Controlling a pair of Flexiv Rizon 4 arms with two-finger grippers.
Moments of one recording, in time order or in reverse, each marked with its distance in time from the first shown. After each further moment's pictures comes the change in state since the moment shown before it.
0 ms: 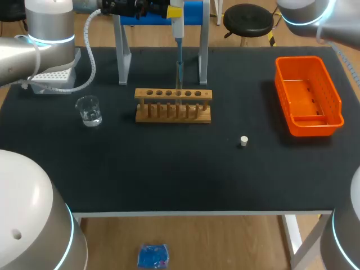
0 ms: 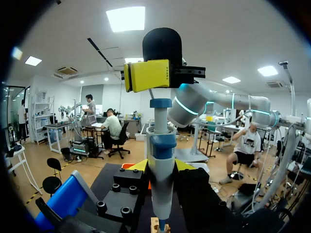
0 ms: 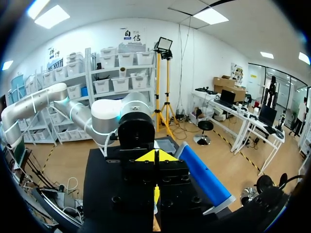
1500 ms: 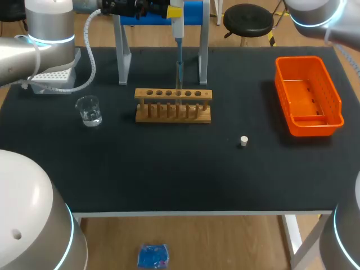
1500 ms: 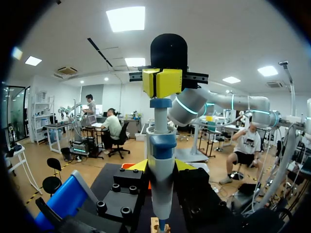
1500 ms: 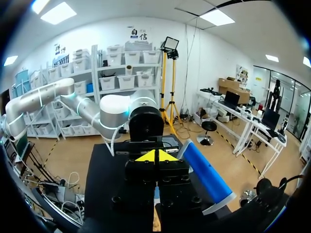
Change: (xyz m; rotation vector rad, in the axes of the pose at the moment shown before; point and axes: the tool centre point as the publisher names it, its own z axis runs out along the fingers) left arm 0.000 0.000 0.000 -0.001 0.000 0.000; right arm 0.013 -0.010 -0.015 0.012 0.039 -0.039
